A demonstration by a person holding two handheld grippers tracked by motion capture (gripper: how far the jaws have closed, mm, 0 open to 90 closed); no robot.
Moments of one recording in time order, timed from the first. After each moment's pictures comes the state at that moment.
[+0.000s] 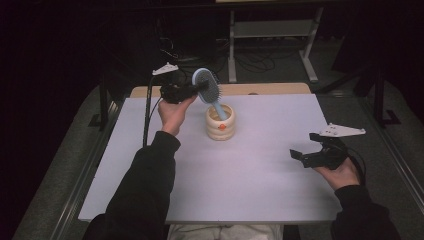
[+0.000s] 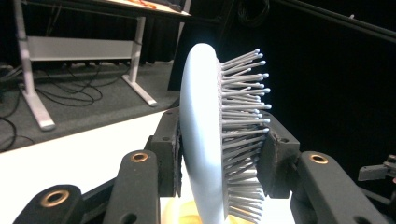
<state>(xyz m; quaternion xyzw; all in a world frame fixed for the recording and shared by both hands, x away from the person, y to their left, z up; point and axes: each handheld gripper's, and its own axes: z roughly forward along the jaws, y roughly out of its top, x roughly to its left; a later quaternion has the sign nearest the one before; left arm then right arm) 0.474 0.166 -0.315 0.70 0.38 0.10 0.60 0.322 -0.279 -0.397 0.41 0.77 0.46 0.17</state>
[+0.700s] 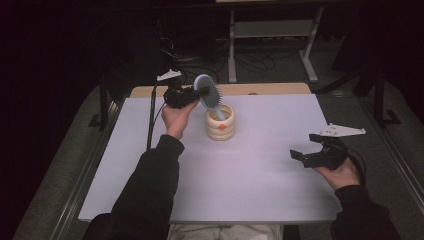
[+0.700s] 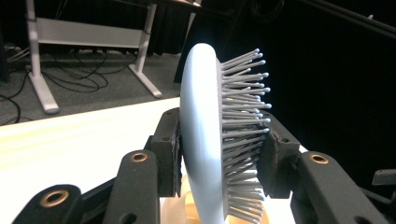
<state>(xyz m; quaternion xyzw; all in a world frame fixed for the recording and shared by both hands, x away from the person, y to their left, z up) 0.478 0.163 -0.337 0.69 0.41 0.10 0.59 0.323 -0.281 -0.399 0.41 0.77 0.46 0.16</state>
